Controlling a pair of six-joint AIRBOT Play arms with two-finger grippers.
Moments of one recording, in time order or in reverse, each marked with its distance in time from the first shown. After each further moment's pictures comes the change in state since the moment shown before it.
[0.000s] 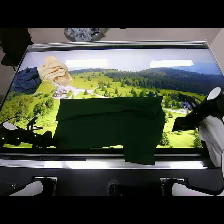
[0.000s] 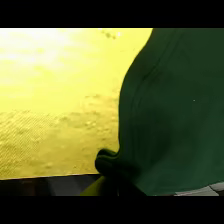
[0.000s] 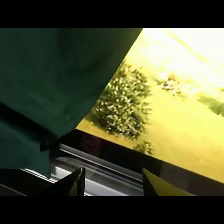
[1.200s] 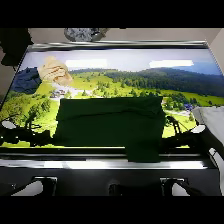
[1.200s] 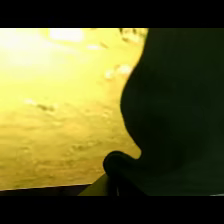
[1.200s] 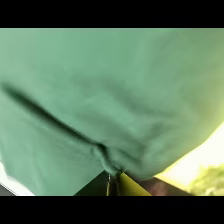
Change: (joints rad) left arm -0.003 0.022 0.037 0.015 0.014 0.027; right arm -0.001 0.217 -0.620 0.391 -0.422 -0.194
